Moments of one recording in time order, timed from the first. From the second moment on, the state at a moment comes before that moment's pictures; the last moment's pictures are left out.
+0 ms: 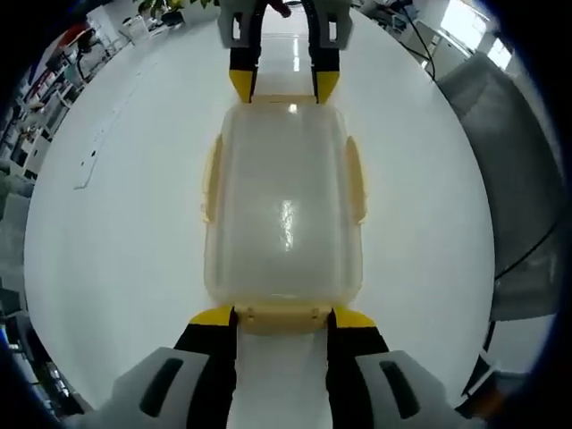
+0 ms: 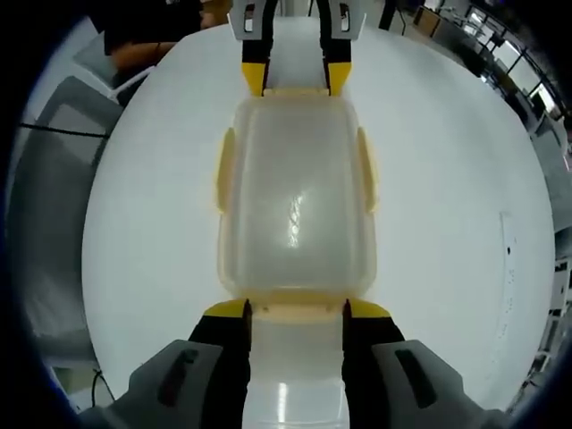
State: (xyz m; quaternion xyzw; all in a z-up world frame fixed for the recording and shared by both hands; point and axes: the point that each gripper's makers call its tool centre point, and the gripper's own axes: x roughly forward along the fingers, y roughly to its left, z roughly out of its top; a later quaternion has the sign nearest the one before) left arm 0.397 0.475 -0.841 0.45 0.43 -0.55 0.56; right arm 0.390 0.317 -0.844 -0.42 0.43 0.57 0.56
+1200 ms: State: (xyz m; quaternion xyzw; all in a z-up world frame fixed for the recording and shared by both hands) left arm 0.379 0.429 -0.762 0.45 0.43 -0.50 0.60; right arm 0.378 0.268 -0.769 -0.42 0.37 0.59 0.58
